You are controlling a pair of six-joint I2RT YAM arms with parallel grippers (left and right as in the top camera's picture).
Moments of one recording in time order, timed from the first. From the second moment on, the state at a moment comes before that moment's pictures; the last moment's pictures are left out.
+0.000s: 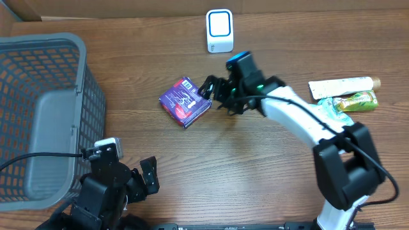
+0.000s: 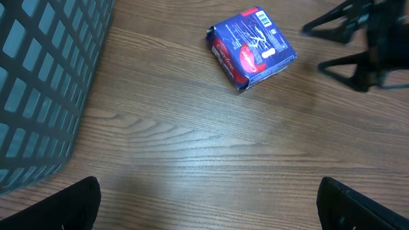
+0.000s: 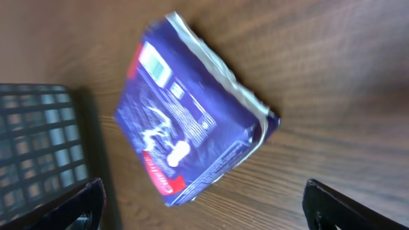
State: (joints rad) left arm -0.48 0.66 1.16 -1.41 -0.28 -0.66; right arm 0.54 1.92 1.35 -0.39 -0.38 0.87
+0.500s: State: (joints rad) left arm -0.48 0.66 1.16 -1.41 -0.28 -0.66; right arm 0.71 2.07 1.35 -0.26 -0.20 1.01
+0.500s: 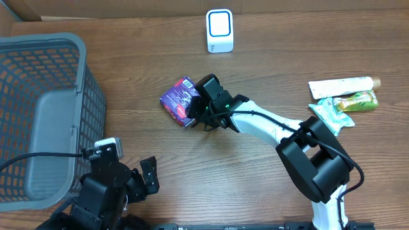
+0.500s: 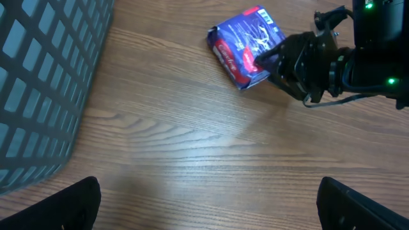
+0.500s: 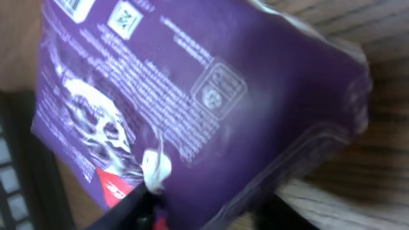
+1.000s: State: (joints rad) left arm -0.48 0.66 1.16 -1.41 -0.28 -0.66; right arm 0.66 2.02 1.36 -0.42 -0.25 0.70
